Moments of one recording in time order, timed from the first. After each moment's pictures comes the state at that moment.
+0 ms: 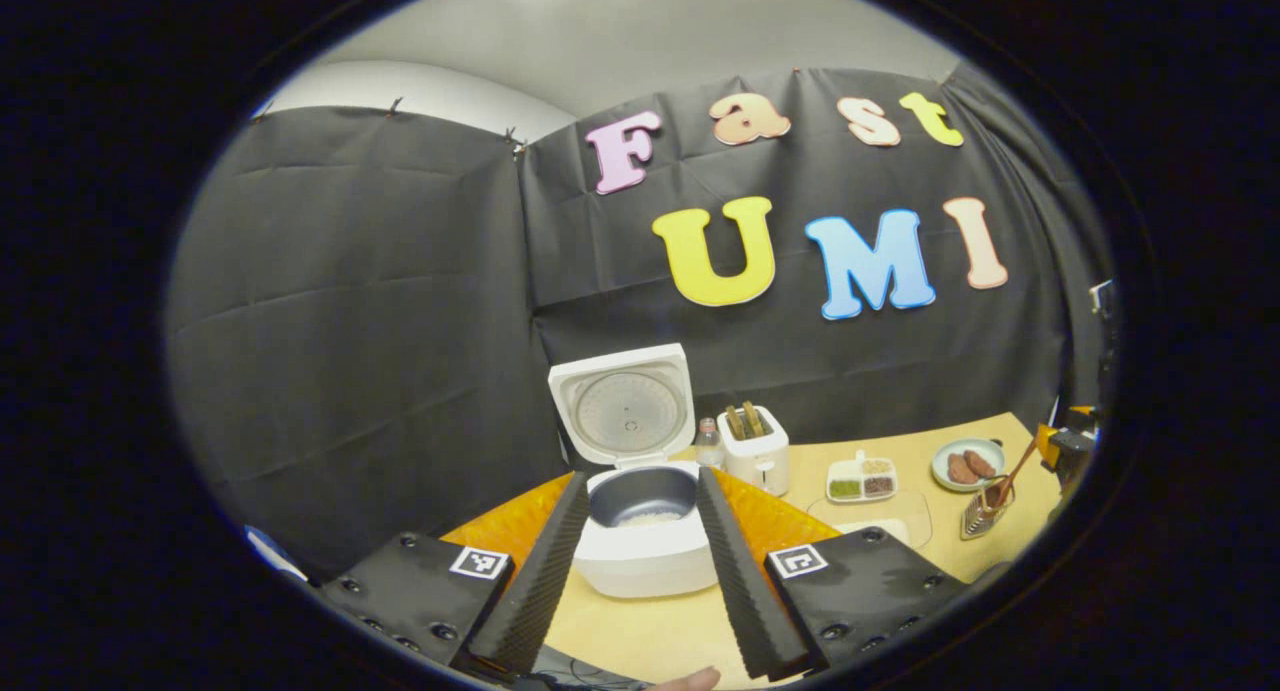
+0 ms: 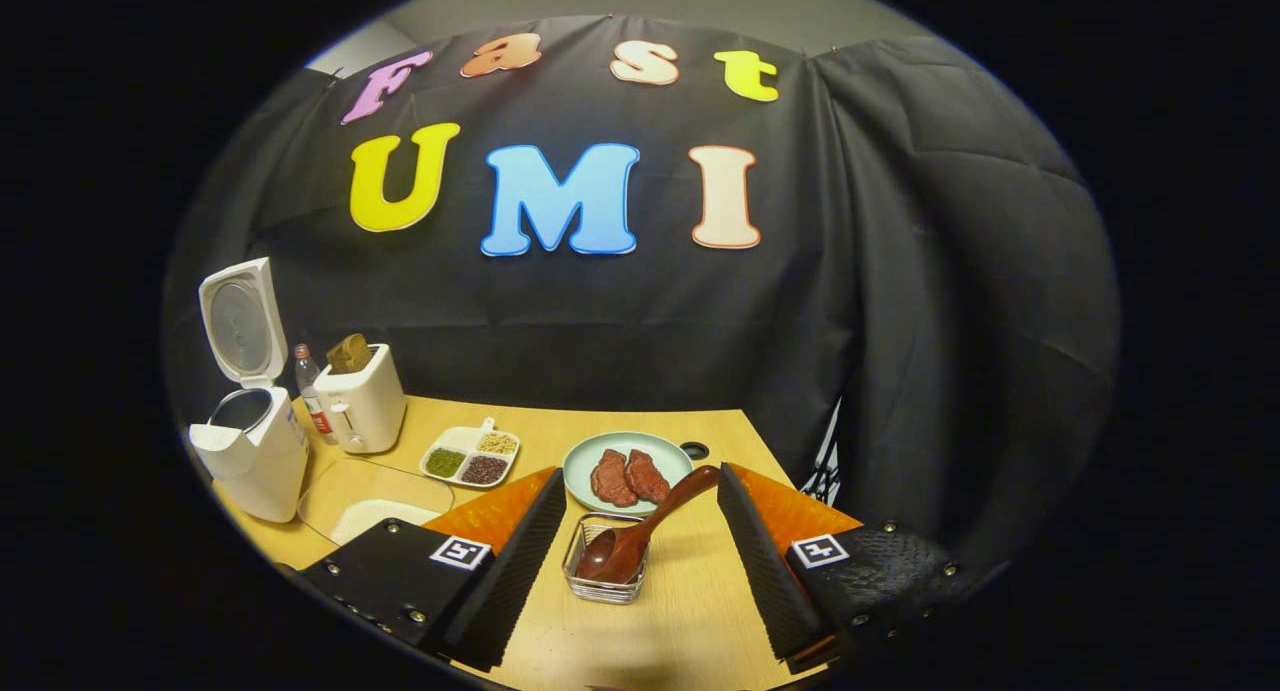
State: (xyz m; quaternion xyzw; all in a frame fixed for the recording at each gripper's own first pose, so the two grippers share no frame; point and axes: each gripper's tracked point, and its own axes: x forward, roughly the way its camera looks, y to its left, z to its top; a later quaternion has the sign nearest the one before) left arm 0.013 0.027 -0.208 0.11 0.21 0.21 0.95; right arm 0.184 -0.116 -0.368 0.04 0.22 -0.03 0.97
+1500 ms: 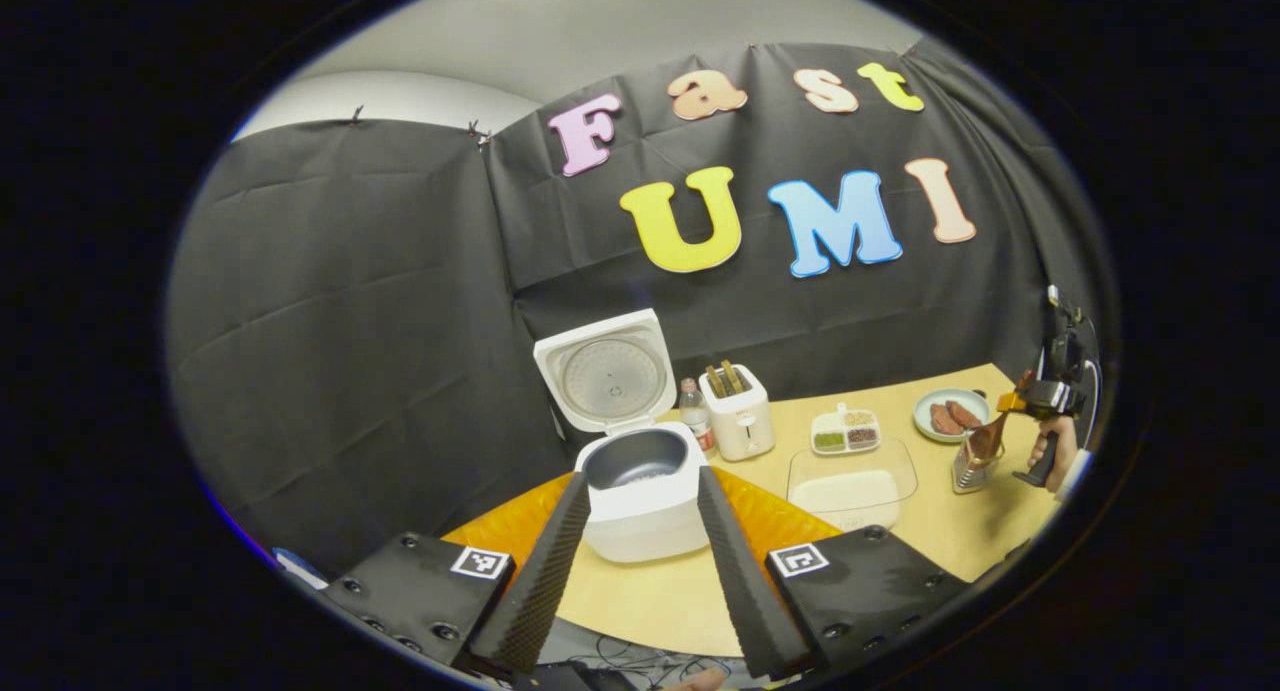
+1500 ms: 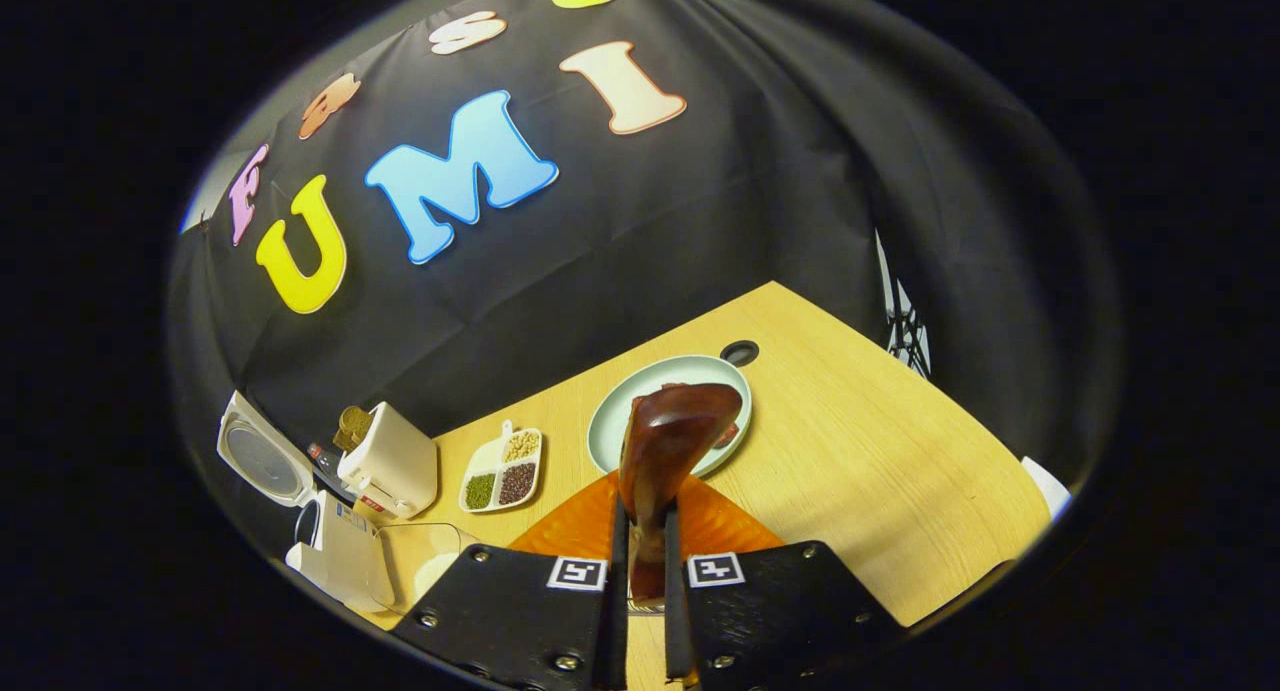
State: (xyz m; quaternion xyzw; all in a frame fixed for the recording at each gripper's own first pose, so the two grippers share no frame) left arm -0.032 0.006 -0.212 0.12 0.25 0.18 0.94; right arm 0.233 -0.101 -0.436 0.28 0.30 -0.01 0.91
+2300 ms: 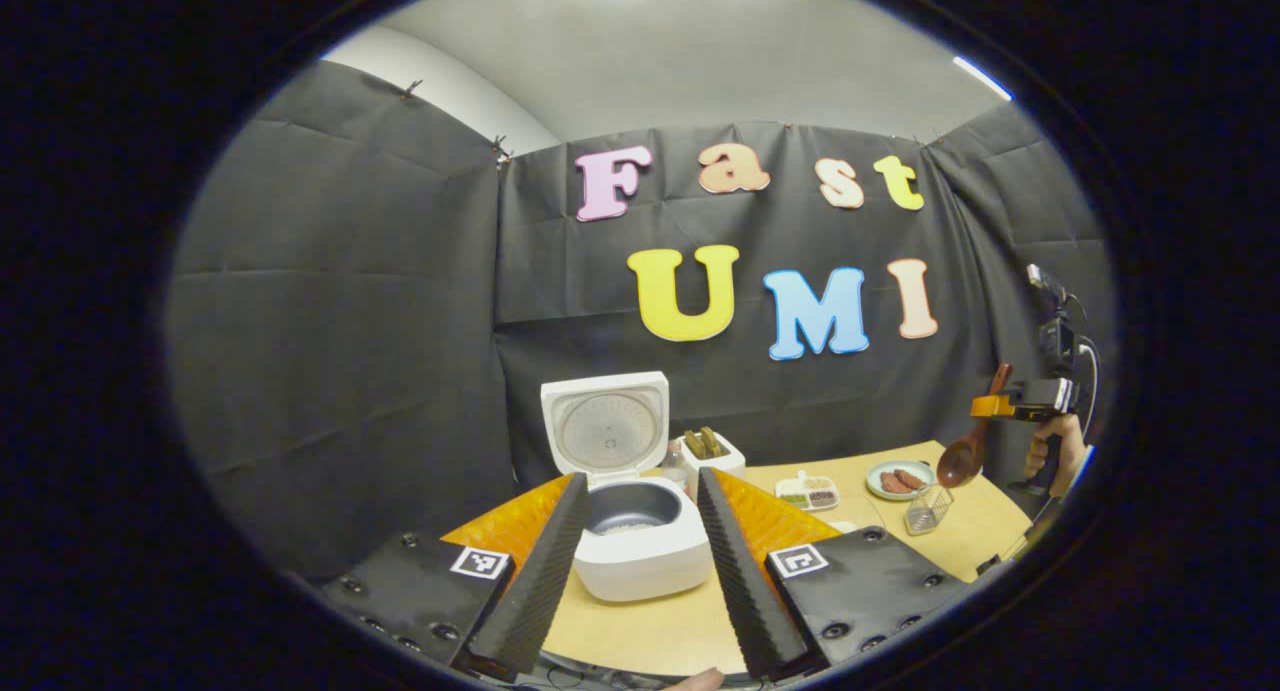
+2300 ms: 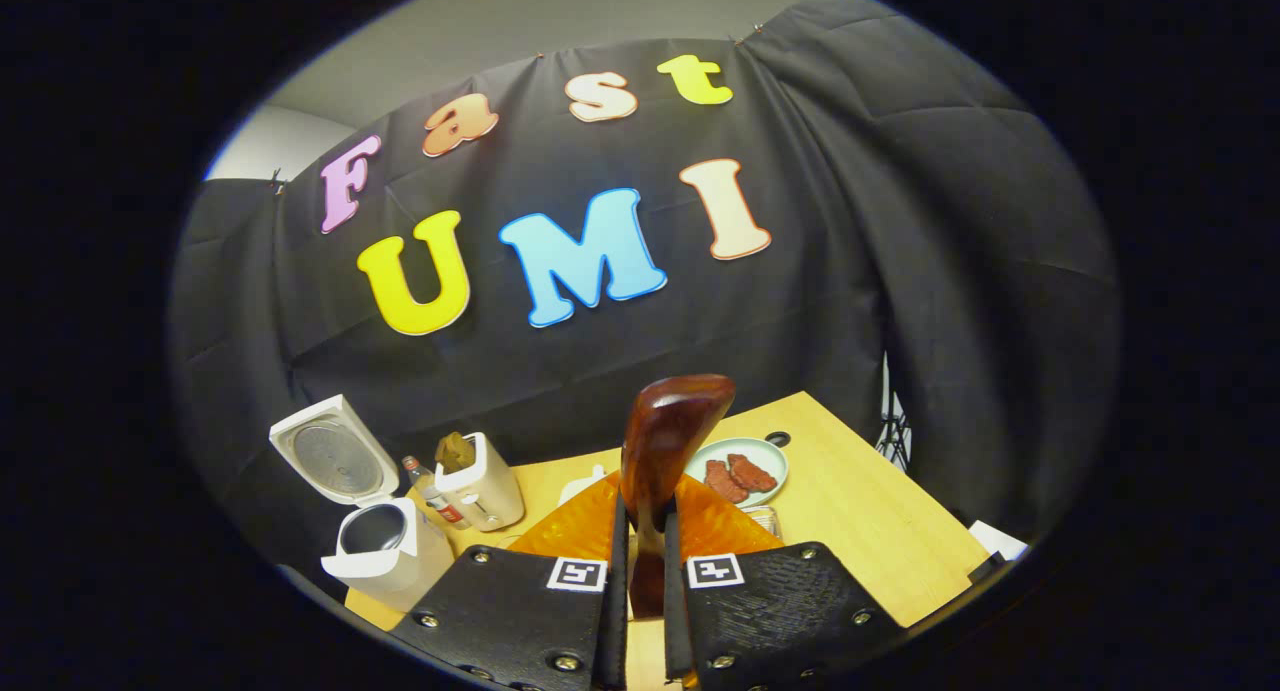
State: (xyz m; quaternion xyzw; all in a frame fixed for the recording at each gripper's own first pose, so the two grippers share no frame) left arm -0.062 0.113 -0.153 0.03 0.15 0.10 0.98; right arm 0.133 -0.003 -0.226 0.20 0.20 0.02 0.96
